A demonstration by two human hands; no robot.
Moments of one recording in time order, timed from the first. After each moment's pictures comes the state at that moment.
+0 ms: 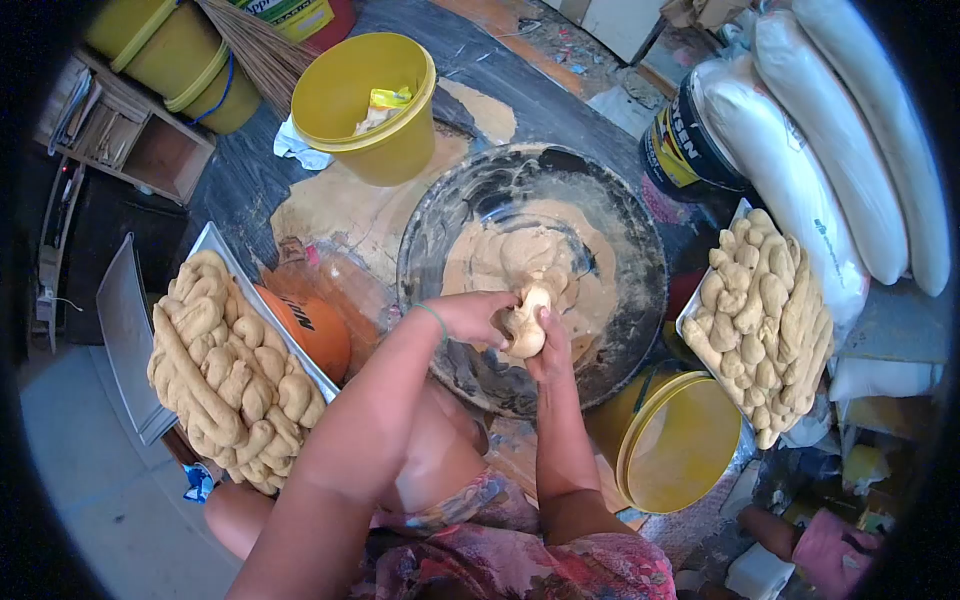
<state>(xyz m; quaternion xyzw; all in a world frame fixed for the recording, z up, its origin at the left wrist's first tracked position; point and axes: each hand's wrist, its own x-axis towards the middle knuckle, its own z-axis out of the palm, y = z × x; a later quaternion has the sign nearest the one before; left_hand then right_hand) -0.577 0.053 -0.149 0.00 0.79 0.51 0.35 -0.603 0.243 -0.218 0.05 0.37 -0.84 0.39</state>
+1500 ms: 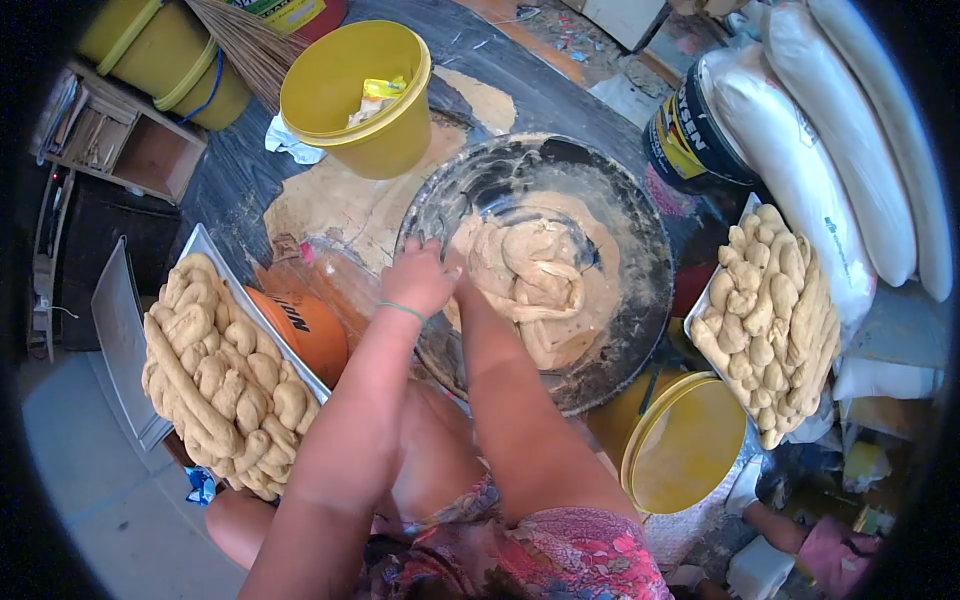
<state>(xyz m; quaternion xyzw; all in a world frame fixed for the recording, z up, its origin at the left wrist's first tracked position) -0.570 0.021 -0.130 -0.35 0.89 0.22 0.18 -0.641 0.058 -0.433 -0.33 0.80 -0.40 0.29</state>
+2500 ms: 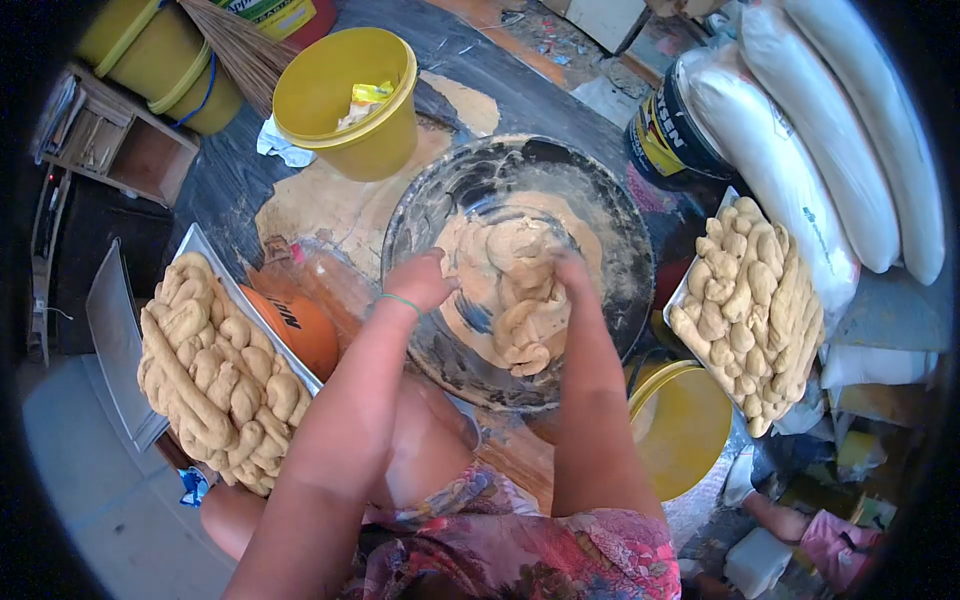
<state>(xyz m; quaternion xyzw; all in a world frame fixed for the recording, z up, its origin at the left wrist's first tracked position) -0.572 0.029 -0.145 -0.27 0.89 0.28 0.23 -0.766 0.272 -0.374 -0.07 0.79 -0.54 0.29</state>
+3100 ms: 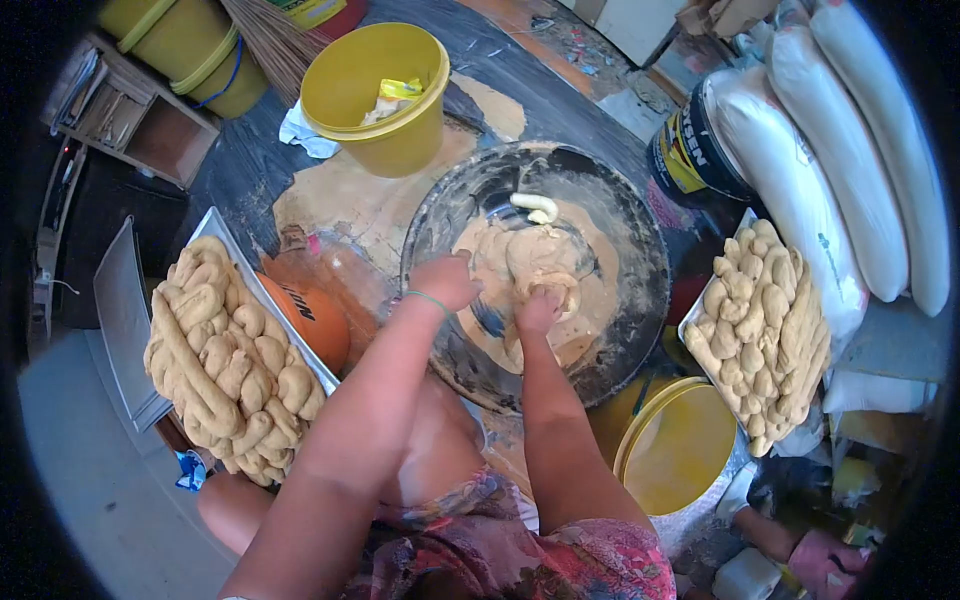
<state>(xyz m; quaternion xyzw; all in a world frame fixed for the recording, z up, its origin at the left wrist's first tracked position) -0.574 0.029 -0.144 -0.27 0.89 0.27 0.23 -0.634 0.206 -0.364 -0.11 0.98 -0.09 0.10</state>
